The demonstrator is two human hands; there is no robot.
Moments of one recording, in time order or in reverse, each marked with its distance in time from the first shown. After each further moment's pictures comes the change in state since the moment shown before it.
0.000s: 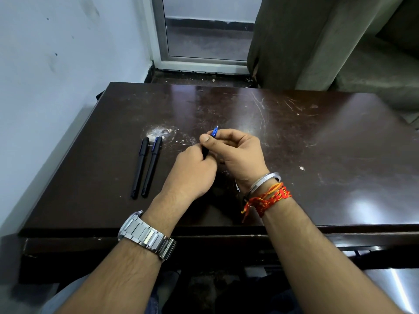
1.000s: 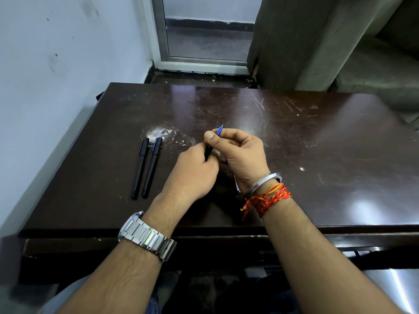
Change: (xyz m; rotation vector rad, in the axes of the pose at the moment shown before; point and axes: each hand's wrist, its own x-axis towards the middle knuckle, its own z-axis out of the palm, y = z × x) left_hand 0.002 -0.003 0.001 0.016 -0.010 0.067; right_hand 0.003 0.001 -0.002 0.075 0.040 0.008
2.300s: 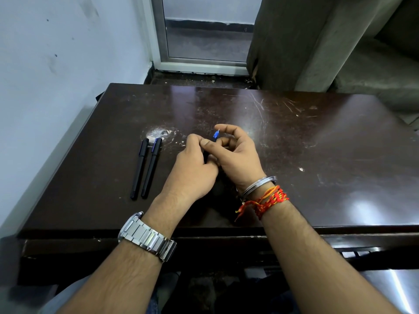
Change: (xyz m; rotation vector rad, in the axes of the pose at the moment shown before) left_hand -0.001 -0.004 0.000 -0.087 0.036 -0.002; right_hand 0.008 0.012 -0.003 -0.230 -0.040 -0.120
